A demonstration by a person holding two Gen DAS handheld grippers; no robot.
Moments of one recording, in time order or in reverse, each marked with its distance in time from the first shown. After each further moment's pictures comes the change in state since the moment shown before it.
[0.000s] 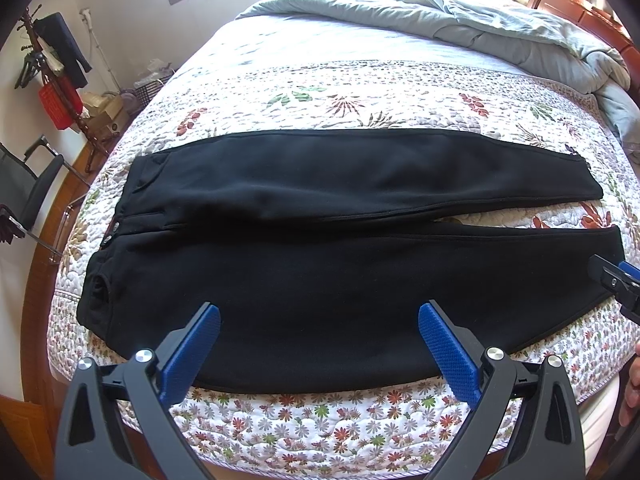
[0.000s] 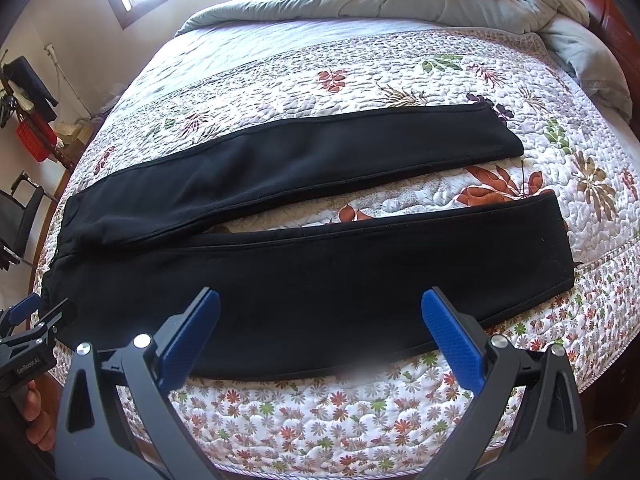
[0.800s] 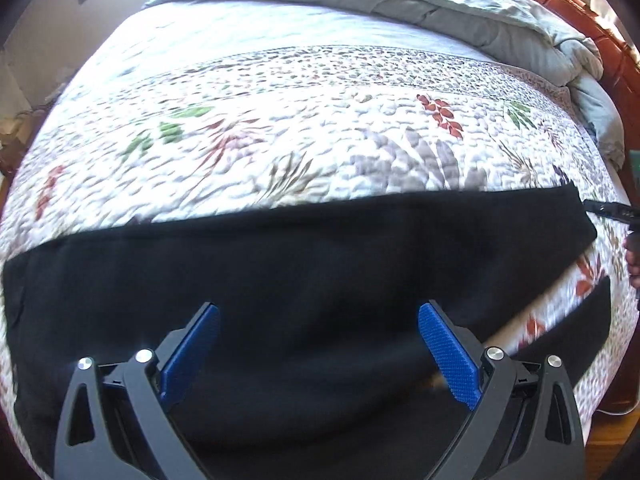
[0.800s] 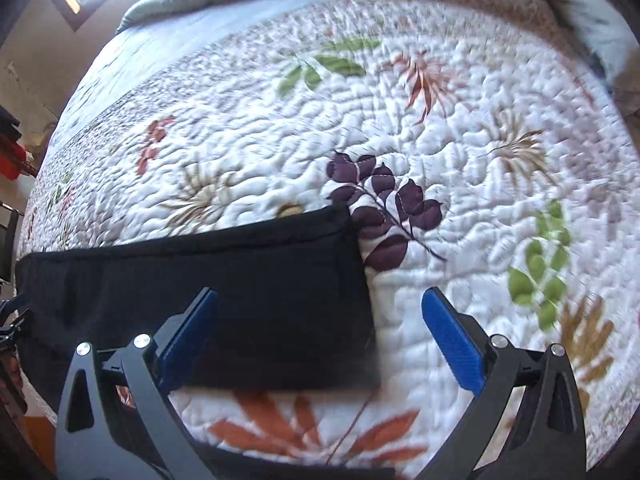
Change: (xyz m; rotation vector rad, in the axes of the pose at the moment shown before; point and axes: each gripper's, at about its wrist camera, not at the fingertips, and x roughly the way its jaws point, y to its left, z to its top) left arm 0.146 -0.069 0.160 0.130 0.090 -0.270; right arm 0.146 -0.240 0.195 0.046 0.194 0.014
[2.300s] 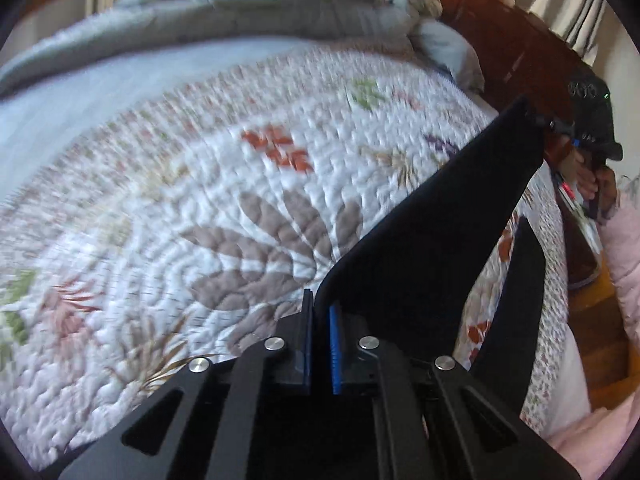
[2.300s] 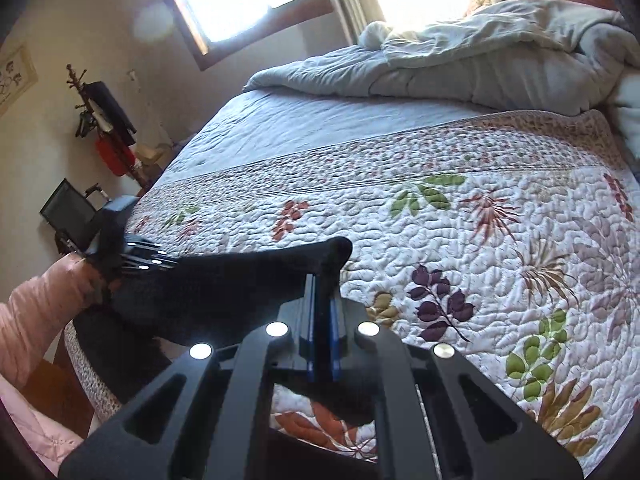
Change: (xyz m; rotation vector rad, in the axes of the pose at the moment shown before) left arm 0.016 -0.052 0.059 0.467 -0.094 -0.407; right arm -0.121 0.004 -0.022 -0.236 -0.351 0.326
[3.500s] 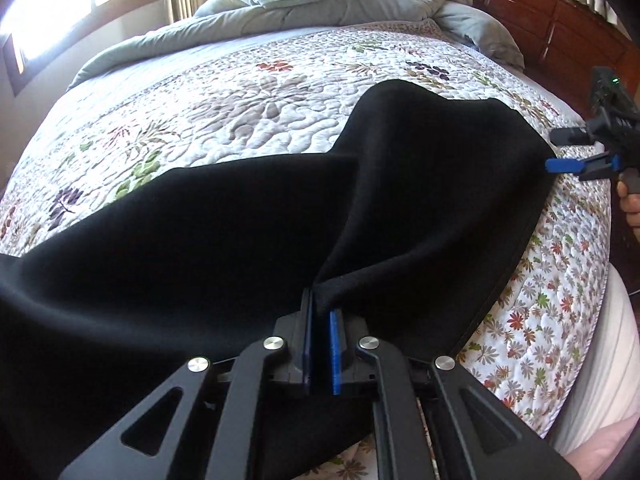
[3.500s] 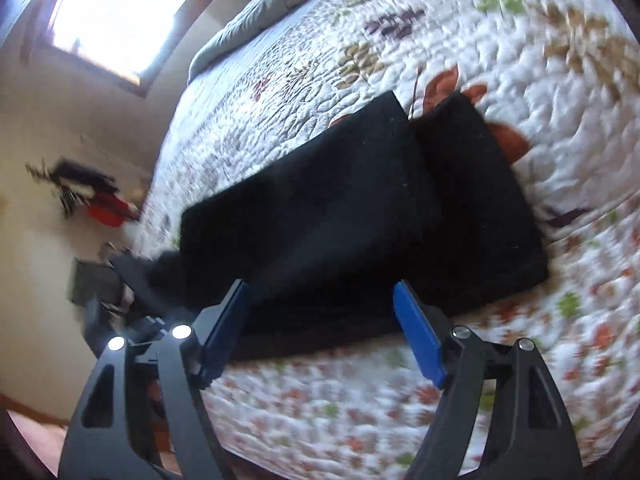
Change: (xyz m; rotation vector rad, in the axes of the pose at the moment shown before) left arm -0.002 -0.174 -0.194 -0.115 -0.016 0.317; right arm -0.003 0.034 -0.218 0.547 0.152 0.106
